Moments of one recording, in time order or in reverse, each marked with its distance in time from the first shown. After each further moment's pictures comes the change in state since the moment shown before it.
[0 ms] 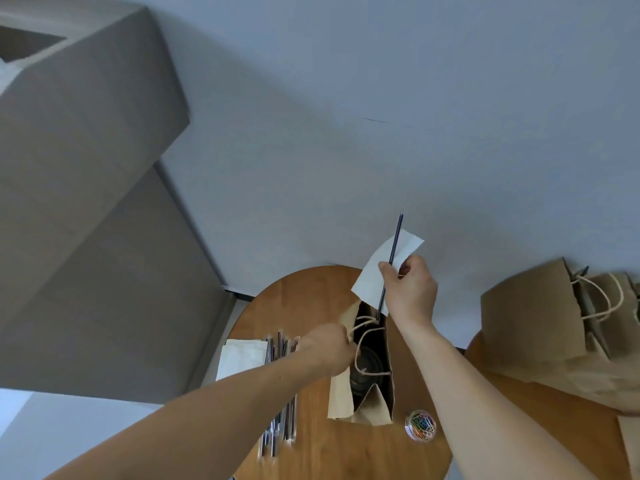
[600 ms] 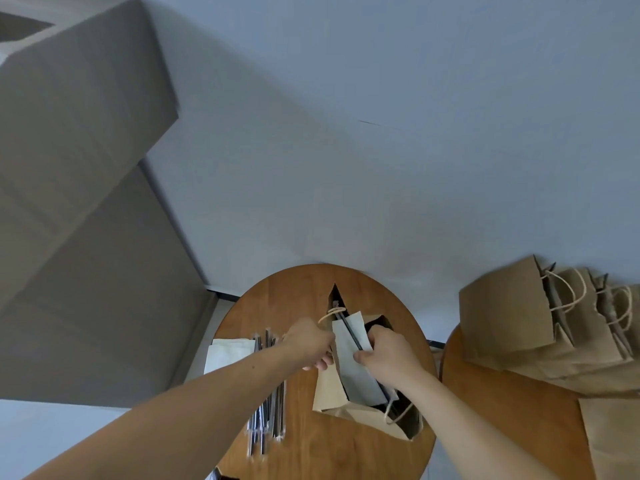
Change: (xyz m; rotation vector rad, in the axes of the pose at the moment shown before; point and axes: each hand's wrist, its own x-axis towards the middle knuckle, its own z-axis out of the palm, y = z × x) left_hand -0.014 -0.012 -0.020 -0.657 -0.179 -0.207; right_hand -0.069 0.047 -0.016 -0.522 -0.686 0.038
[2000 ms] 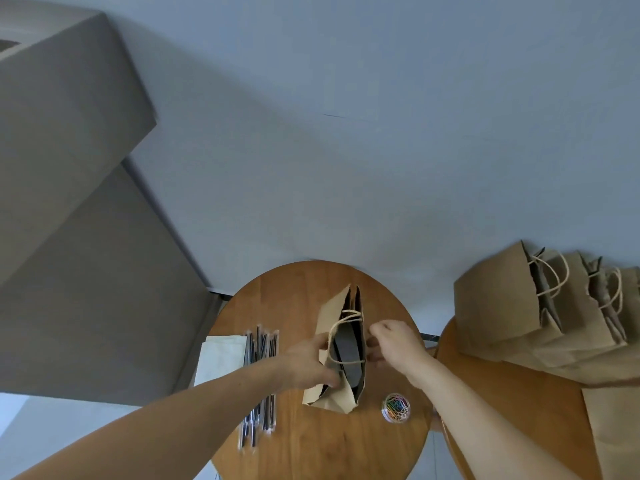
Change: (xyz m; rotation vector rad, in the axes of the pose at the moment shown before) left_hand -0.013 -0.021 0.043 0.267 -0.158 0.242; right_hand -0.002 0.056 -0.023 0.466 -0.008 0.085
